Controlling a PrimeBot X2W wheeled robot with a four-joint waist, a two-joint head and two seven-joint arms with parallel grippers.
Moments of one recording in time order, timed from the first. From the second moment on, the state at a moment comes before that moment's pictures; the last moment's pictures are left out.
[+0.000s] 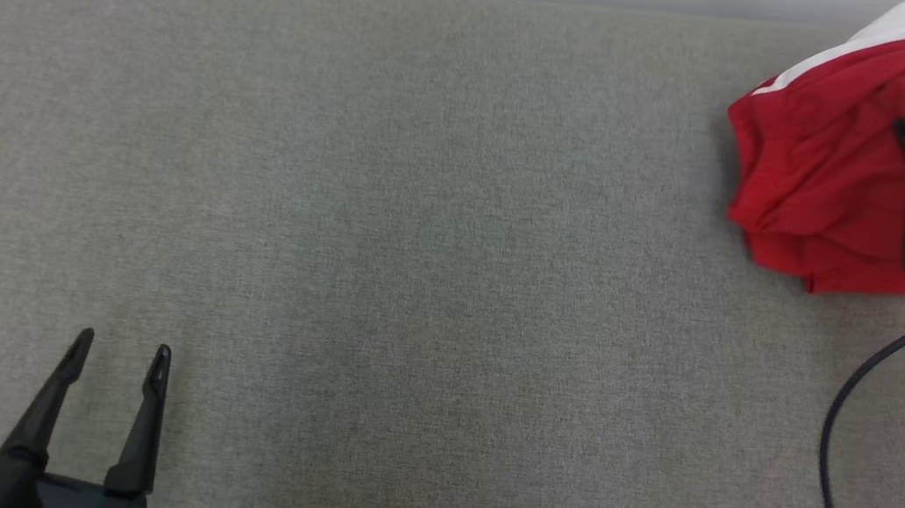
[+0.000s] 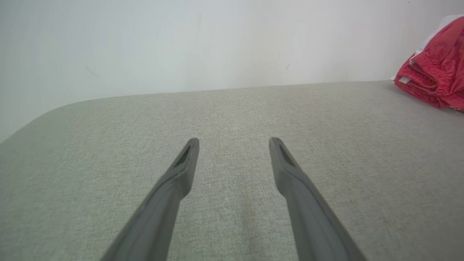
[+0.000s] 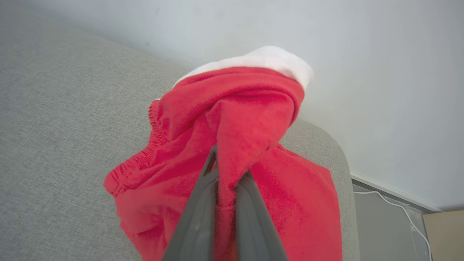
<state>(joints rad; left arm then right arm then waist) -0.08 0.11 0.04 -0.06 -0.04 -0.06 -0.26 -1.23 -0.72 1.28 0.77 0.88 0.13 0.09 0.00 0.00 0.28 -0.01</state>
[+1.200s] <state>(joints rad) -0.10 0.16 0.06 -0.14 -0.02 -0.03 -0.26 -1.36 -0.87 1.28 0.82 0.83 0.13 0.17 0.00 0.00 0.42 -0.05</state>
